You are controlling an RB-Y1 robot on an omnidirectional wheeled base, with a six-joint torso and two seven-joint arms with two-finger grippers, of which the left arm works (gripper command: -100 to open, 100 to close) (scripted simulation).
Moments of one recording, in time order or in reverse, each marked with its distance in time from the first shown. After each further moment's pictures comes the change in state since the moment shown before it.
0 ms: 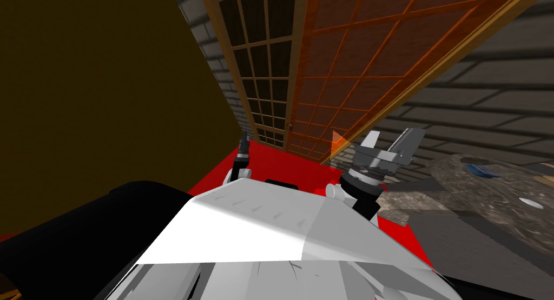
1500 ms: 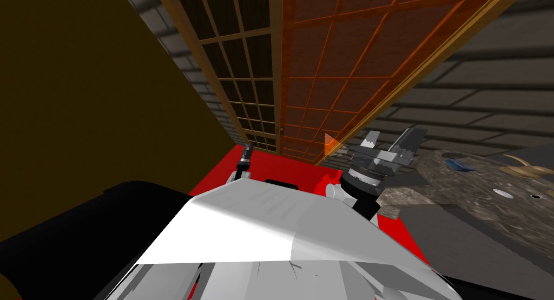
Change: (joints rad) arm -0.090 0.038 0.073 0.382 -0.080 -0.116 -0.355
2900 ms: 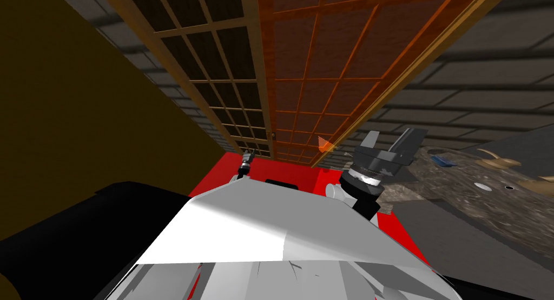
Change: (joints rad) arm -0.096 0.016 0.070 0.361 -0.070 -0.108 -0.321
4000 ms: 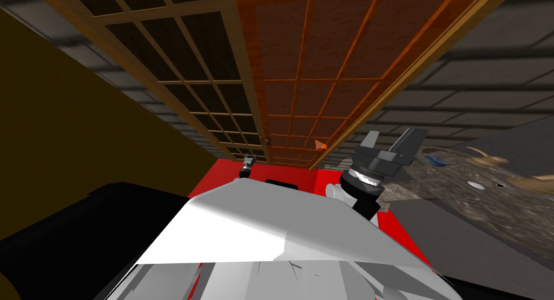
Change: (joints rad) arm -0.064 -0.004 0.044 0.234 -0.050 -0.070 -0.220
